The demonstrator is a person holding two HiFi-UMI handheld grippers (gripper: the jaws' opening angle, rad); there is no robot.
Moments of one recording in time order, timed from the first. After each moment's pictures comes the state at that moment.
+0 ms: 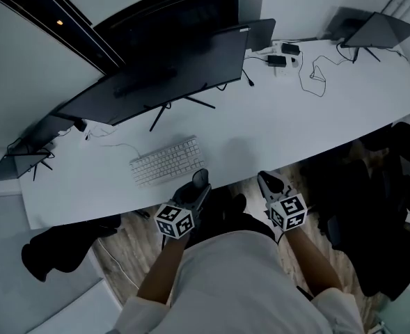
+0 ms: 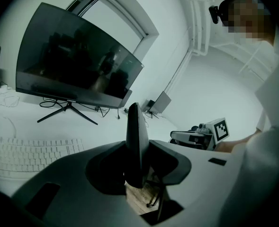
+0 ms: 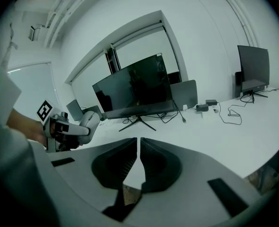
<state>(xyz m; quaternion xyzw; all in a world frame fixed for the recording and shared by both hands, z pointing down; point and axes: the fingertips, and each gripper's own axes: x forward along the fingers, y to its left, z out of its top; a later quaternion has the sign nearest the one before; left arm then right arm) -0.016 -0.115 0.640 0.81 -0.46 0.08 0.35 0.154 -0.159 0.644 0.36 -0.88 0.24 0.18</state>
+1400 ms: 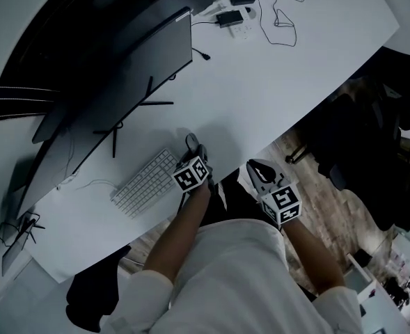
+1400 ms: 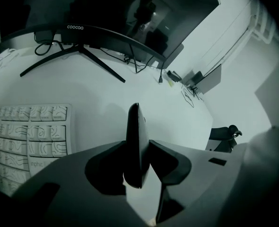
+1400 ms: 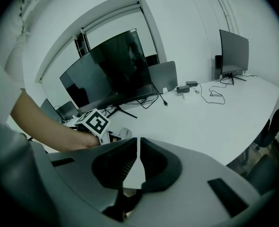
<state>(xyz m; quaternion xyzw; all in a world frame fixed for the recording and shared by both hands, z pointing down) 0.004 -0.236 0.849 0.64 -0.51 0.23 0.53 0.151 -0.183 0.690 0.46 -0.79 0.32 0.24</state>
